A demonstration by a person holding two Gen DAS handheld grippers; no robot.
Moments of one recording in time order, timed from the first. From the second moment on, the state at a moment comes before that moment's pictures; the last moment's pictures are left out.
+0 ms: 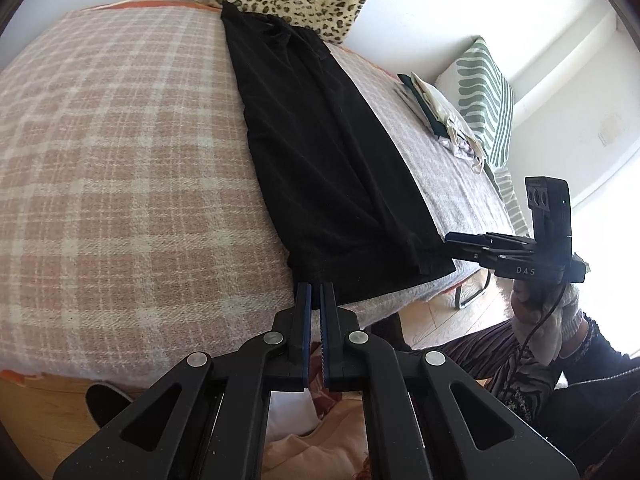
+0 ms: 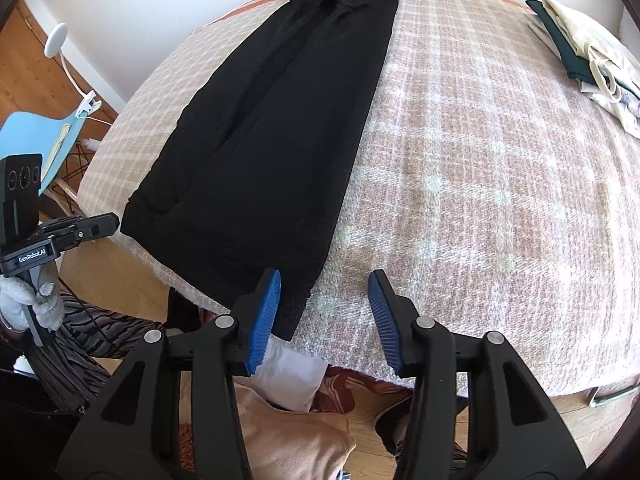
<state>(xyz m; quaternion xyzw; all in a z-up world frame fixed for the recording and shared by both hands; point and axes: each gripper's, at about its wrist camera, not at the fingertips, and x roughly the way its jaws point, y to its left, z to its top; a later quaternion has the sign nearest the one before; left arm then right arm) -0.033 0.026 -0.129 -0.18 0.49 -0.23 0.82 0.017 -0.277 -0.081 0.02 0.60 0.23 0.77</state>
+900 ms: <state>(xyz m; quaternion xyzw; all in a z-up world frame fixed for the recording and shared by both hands) -0.018 0.014 -0.126 -0.18 0.49 -0.24 0.82 0.024 -0.287 -0.098 0.13 0.61 0.27 0.74</state>
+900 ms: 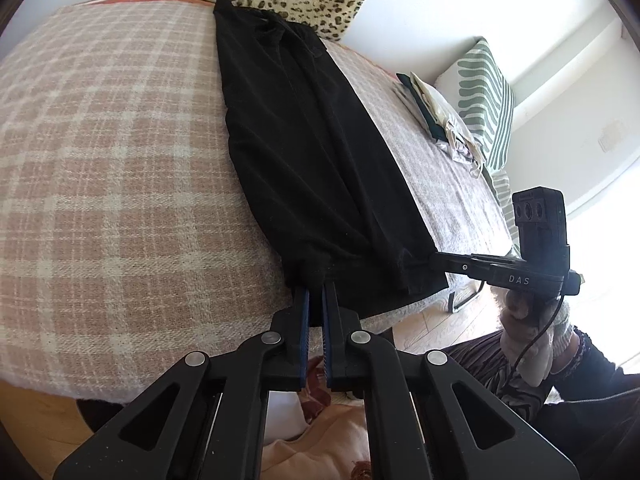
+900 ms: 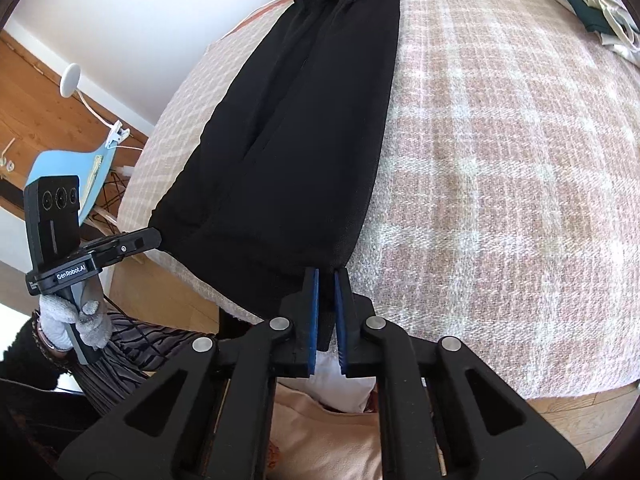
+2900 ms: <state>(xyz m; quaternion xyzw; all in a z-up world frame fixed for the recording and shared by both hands) 0.079 0.018 -0.098 -0.25 0.45 -0.25 0.82 0.151 -0.278 -0.084 0.24 0.57 0.29 0.73</state>
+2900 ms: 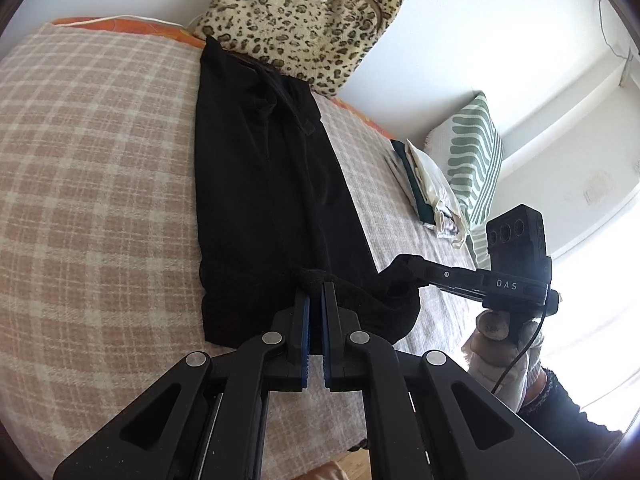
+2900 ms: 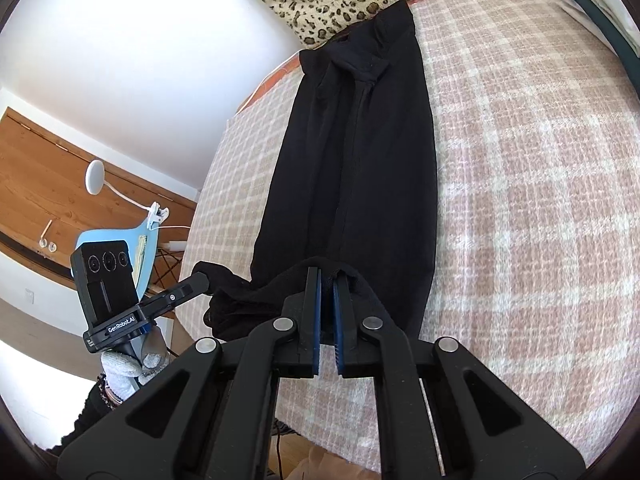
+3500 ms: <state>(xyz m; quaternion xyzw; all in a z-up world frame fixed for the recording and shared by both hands) 0.124 0.045 -0.112 -0.27 0.45 -0.15 0.84 0.207 -0.291 -0.120 0.31 0.59 0.25 0.70</state>
